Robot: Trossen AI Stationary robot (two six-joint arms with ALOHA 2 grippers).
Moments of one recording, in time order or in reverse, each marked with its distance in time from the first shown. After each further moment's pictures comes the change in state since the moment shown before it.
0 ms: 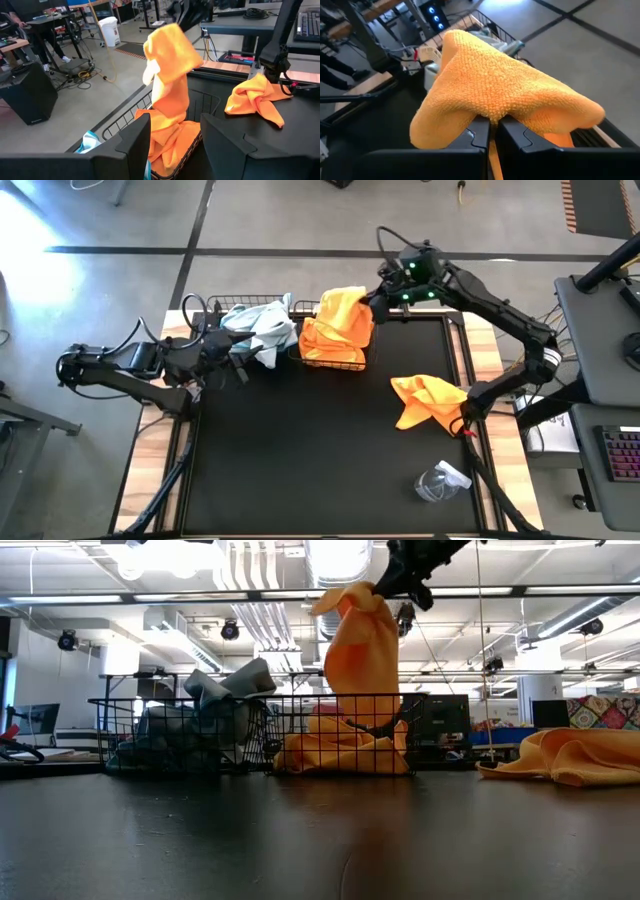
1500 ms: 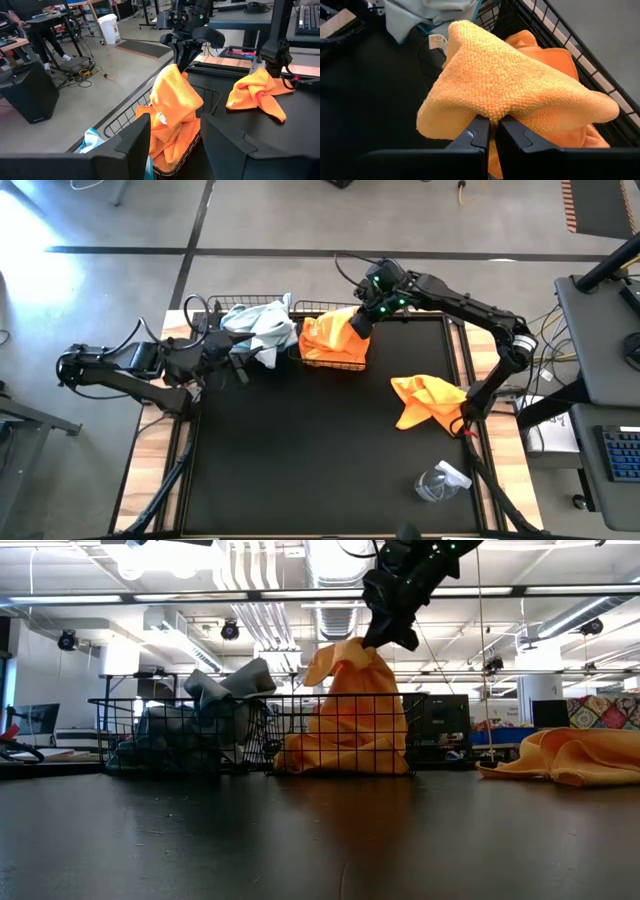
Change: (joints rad) left arm 0.000 0.000 0.000 -0.025 0.001 0.002; right arm 0.029 0.199 0.000 -0.089 0.002 -0.111
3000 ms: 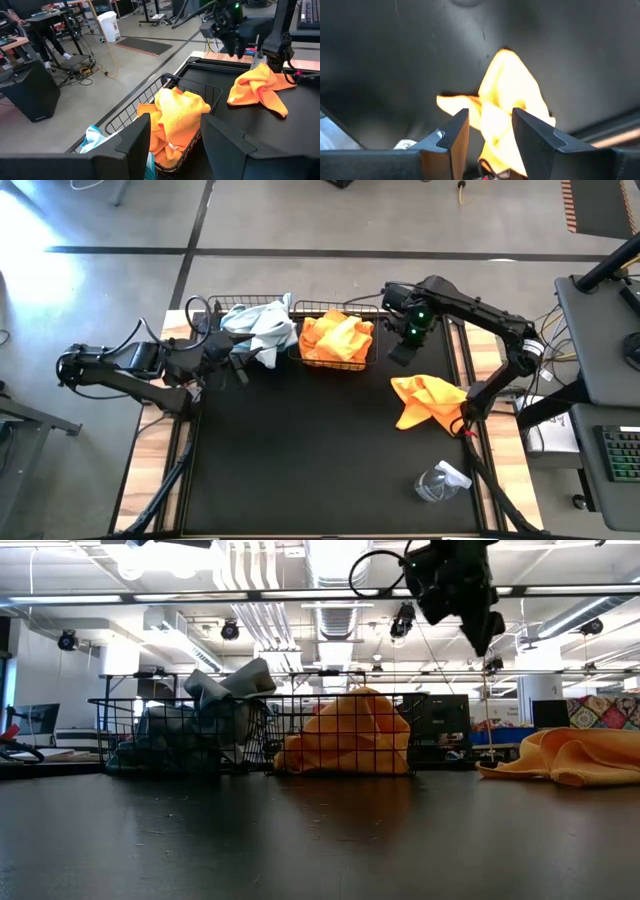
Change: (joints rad) left arm 0.000 0.000 0.000 -0.022 0.000 0.000; right arm 0.036 -0.067 -0.001 -0.805 0.083 -0.001
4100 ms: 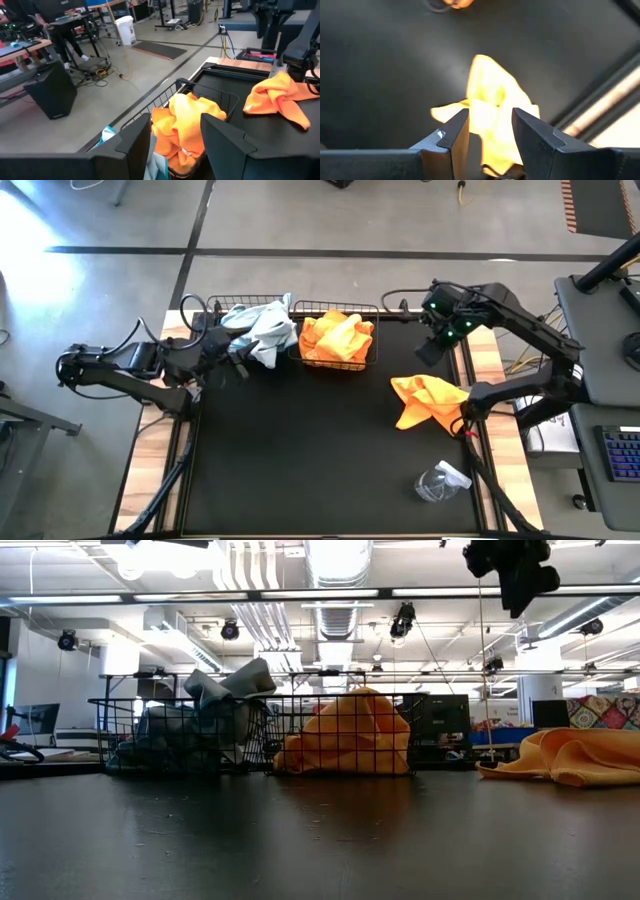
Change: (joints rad) left arm 0.000 -0.003 0.000 0.020 -0.087 0.000; right arm 0.028 -0.338 -0.062 -0.003 0.151 0.226
